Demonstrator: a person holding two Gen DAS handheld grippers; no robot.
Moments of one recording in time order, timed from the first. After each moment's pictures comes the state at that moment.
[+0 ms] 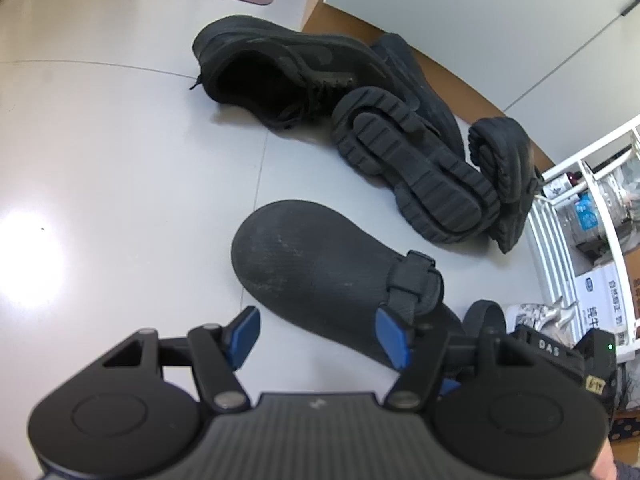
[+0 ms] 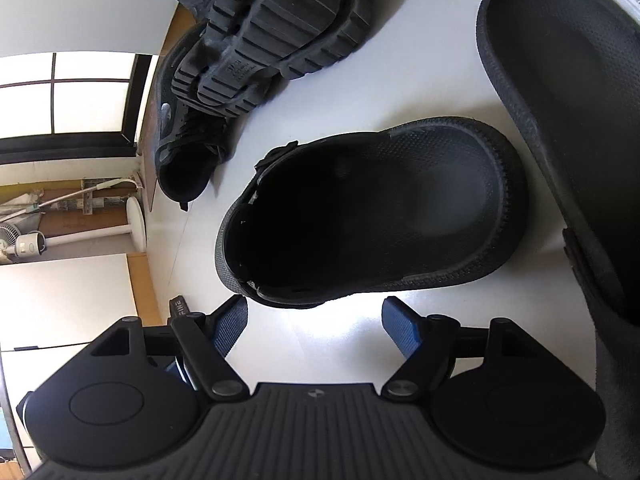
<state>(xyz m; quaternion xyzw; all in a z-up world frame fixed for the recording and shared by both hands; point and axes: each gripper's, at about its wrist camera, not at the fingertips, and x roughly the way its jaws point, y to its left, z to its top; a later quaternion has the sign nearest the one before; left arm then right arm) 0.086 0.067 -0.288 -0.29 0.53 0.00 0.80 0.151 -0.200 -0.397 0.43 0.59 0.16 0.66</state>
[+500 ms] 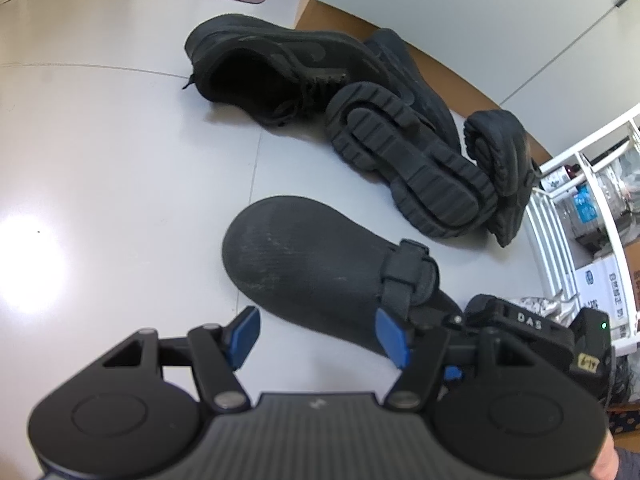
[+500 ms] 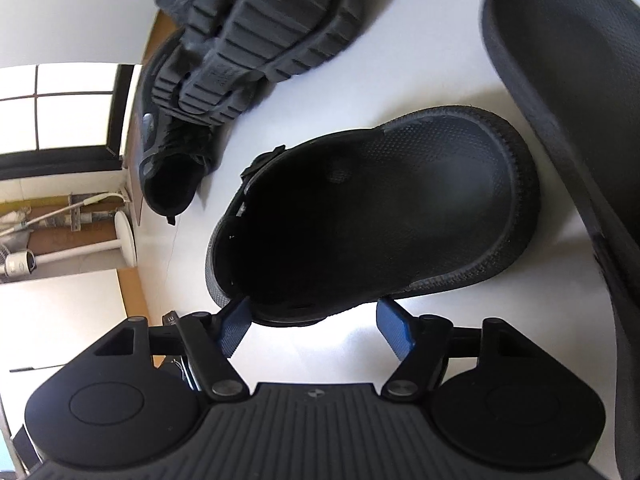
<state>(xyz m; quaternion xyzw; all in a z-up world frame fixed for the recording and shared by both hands) 0.086 0.063 -0.289 -0.28 0.53 0.00 0.80 0.164 -0.189 -0.398 0.43 0.58 0.15 0.67</state>
